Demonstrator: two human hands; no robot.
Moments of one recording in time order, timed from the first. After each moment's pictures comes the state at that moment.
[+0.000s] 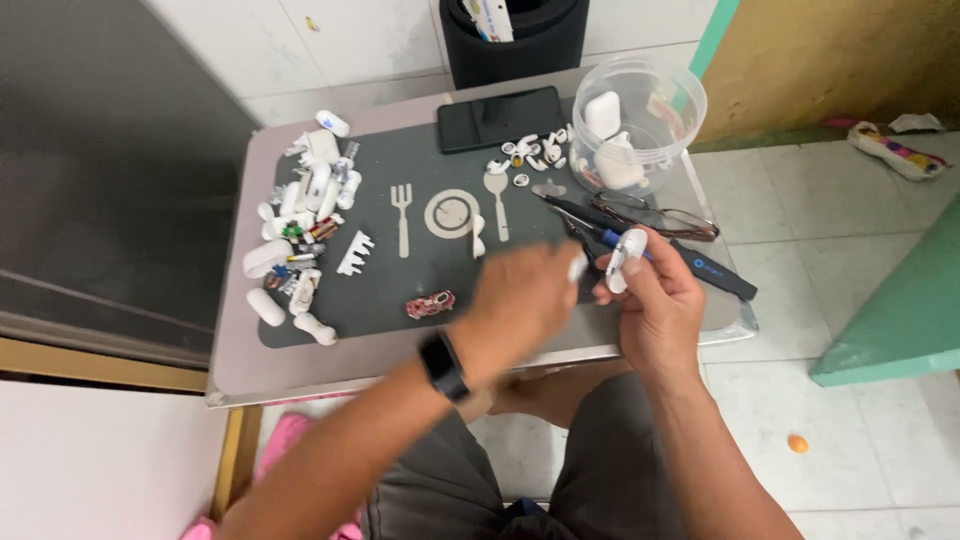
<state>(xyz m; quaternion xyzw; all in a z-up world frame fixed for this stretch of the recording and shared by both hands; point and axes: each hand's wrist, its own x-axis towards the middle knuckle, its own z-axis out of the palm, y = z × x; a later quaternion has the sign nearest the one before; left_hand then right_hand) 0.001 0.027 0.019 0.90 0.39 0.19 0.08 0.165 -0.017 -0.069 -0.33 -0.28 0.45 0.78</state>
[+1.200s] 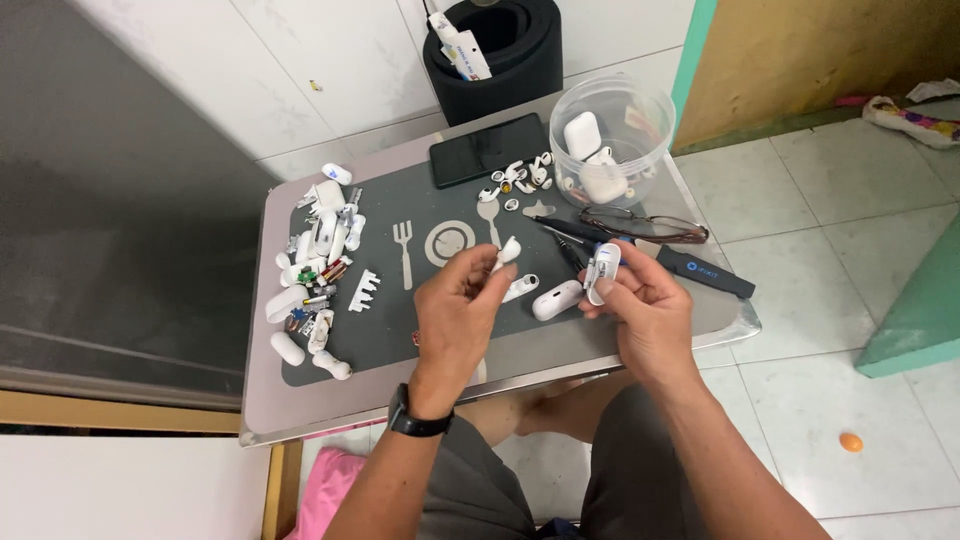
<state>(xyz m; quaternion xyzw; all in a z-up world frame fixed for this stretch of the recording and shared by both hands) -0.032 0.027 0.020 0.68 0.47 0.48 0.30 0.162 -0.021 -0.063 -0.33 -0.28 0.46 0.77</state>
